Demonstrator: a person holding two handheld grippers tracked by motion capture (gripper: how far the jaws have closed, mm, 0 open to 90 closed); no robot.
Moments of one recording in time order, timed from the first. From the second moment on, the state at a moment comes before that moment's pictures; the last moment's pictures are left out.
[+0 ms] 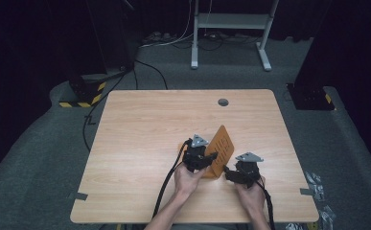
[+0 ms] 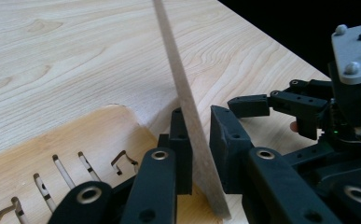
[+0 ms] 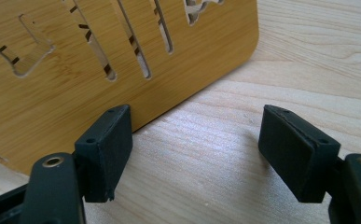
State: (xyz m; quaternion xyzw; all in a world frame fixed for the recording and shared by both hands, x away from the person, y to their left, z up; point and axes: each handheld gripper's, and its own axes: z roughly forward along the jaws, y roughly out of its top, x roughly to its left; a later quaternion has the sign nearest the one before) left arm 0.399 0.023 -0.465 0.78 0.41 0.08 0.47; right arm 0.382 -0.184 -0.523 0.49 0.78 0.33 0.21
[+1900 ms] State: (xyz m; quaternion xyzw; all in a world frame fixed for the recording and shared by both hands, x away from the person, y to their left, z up) left arm 0.394 0.062 -0.425 0.76 0.40 0.13 0.49; right arm 0.382 -0.184 -0.523 0.49 0.78 0.33 0.21
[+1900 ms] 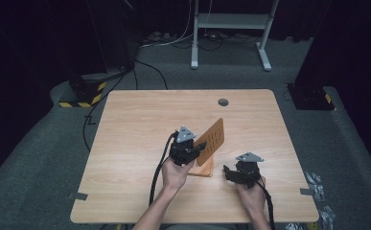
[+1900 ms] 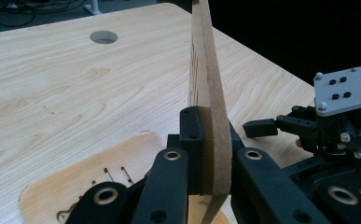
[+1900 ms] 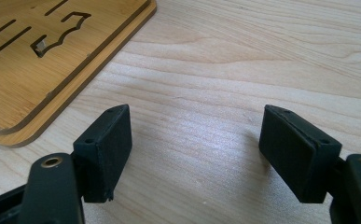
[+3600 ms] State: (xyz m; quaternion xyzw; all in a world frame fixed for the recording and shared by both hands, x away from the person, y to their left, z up) left arm 0.395 0.130 -0.409 0.74 0.44 0.20 0.47; right arm 0.382 -0.184 -0.523 0.49 0.78 0.33 0.21
